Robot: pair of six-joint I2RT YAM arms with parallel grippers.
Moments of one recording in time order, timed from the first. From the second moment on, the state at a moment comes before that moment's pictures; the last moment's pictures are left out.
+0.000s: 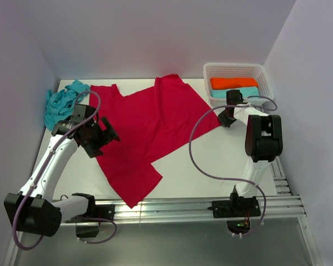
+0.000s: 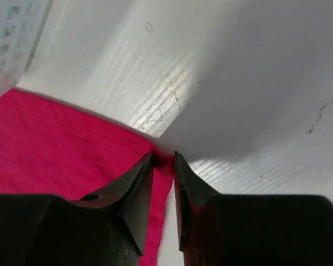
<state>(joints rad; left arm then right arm) -0.19 1.16 1.08 -1.01 0.12 -0.81 -0.03 1.91 1.22 -0.40 0.14 0.91</state>
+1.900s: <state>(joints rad) -1.18 1.01 0.53 -0.78 -0.11 -1.45 -0.13 1.78 1.06 -0.42 0.10 0.94</state>
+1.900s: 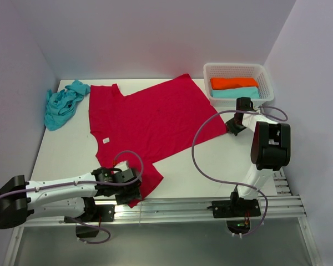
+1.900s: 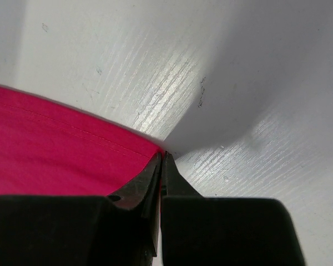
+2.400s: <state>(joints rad) -1.30 1.05 0.52 -0.81 -0.11 -1.57 -0.13 1.78 1.06 -0.42 0.09 0.93</state>
